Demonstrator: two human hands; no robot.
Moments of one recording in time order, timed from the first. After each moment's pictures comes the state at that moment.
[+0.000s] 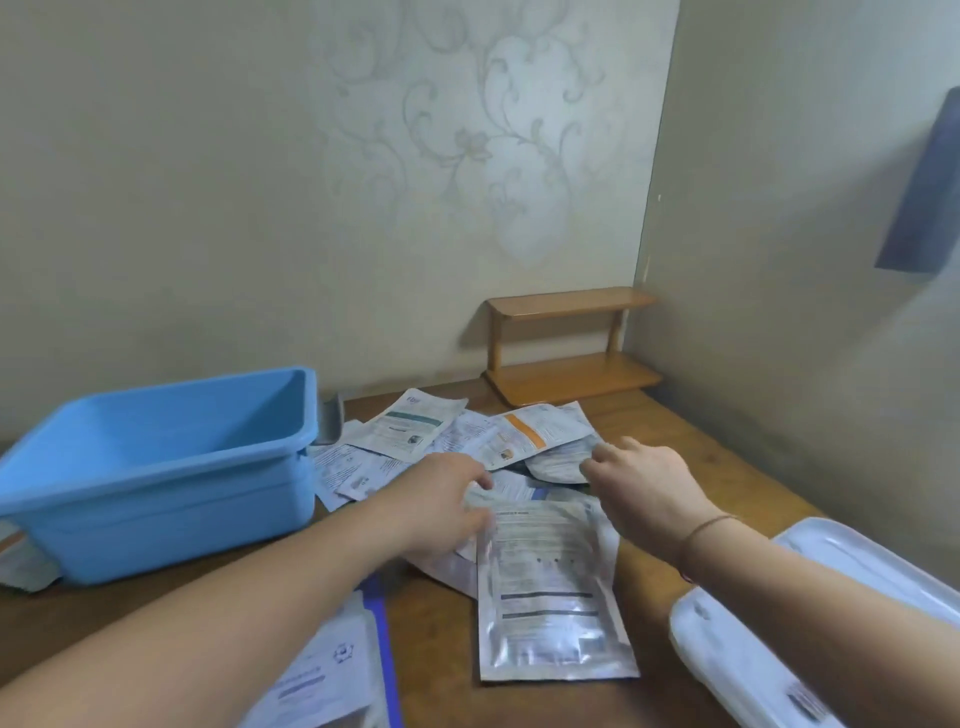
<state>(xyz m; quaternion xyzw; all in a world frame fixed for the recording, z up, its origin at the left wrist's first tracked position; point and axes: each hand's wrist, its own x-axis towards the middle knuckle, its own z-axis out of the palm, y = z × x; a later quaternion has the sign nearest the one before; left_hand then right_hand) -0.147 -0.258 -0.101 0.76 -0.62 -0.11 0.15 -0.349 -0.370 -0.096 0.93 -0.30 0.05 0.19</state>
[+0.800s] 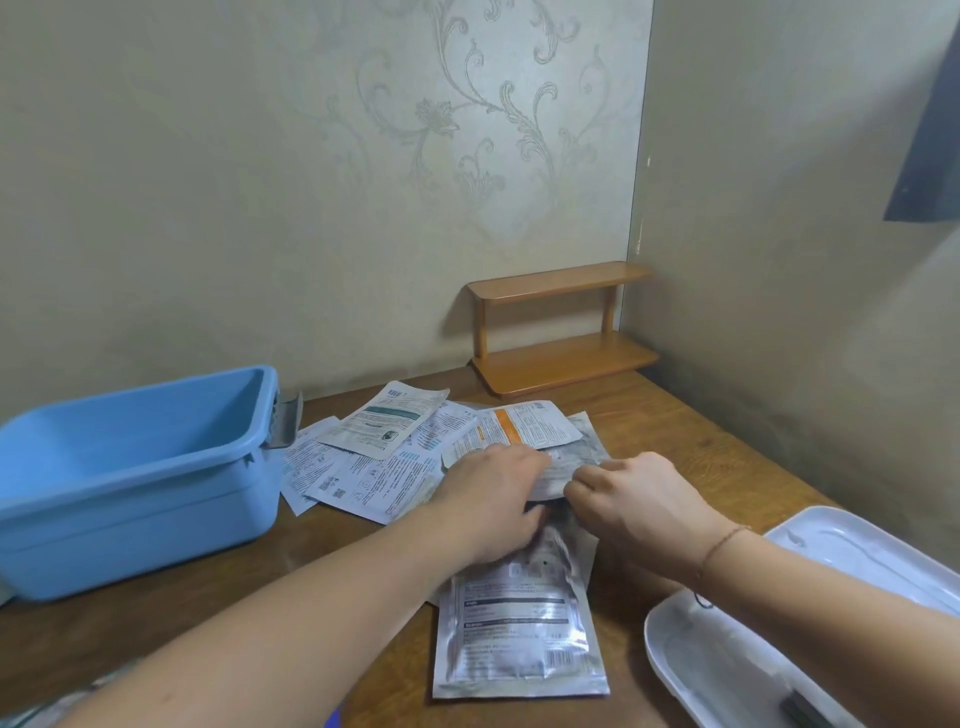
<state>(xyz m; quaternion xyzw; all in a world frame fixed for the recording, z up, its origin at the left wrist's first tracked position) -0.209 -0.323 -0.124 0.71 -0.69 0.04 0.10 -0.372 -0.405 -0.127 0.95 -0.10 0.18 0.22</state>
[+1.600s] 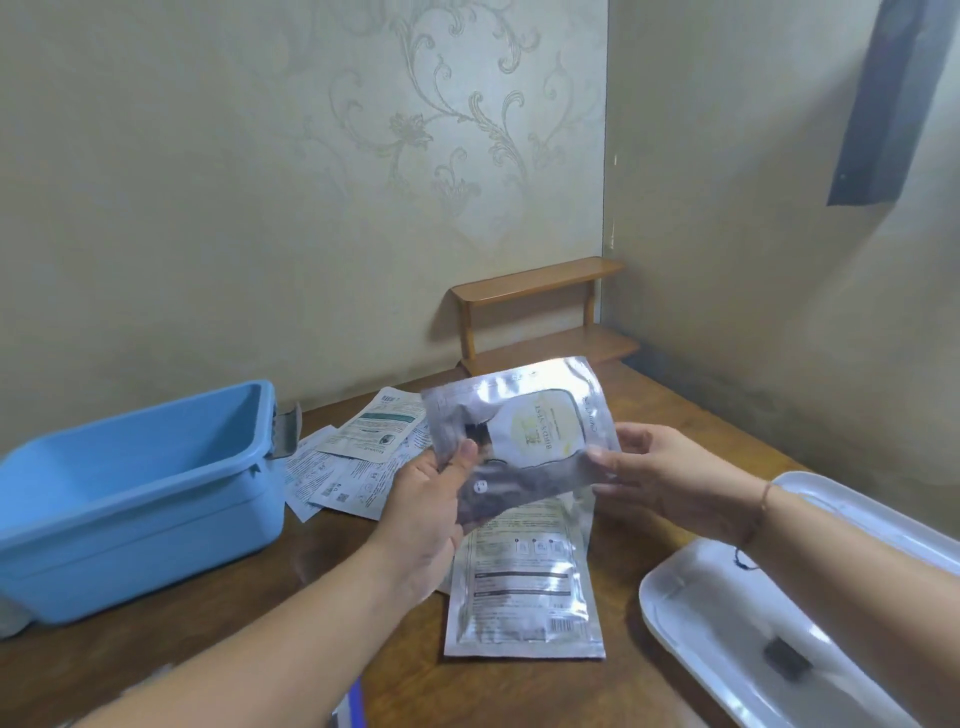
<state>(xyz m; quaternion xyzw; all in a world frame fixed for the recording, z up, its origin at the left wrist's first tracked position) -0.214 -0.265 -0.110 0.54 -0.26 -0.44 0.67 -0.399 -0.411 -0.119 0.63 -0.30 0.23 -0.68</state>
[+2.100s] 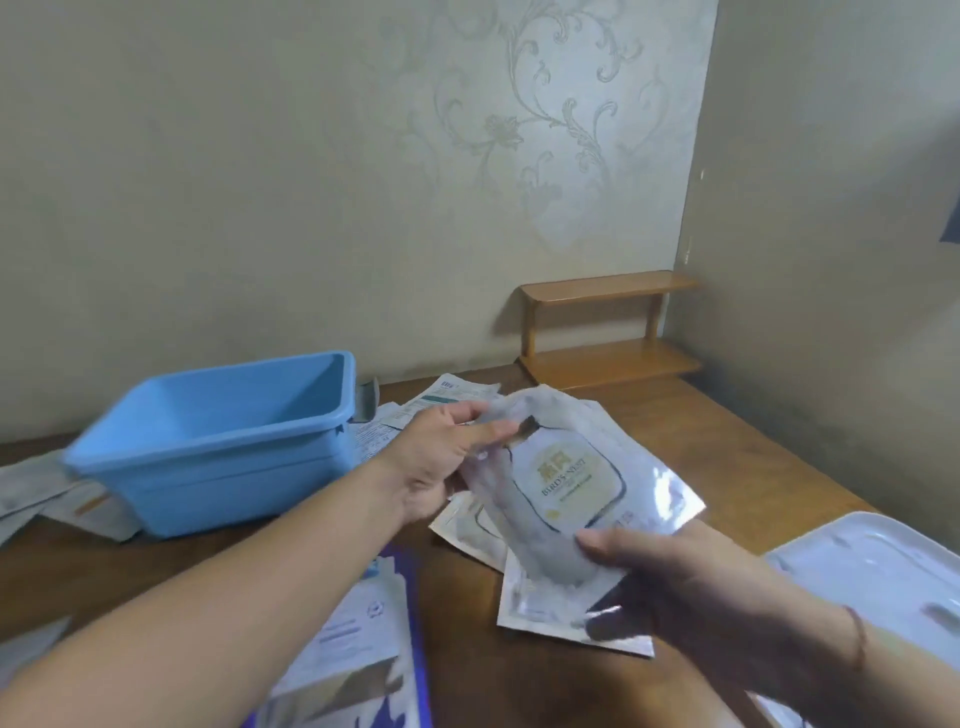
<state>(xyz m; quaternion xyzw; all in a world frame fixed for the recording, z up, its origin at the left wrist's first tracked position) -0.161 -0.242 -0.074 0.59 -0.31 -0.44 0.60 -0.388 -0.284 -0.081 0.61 -0.23 0.12 -0.75</state>
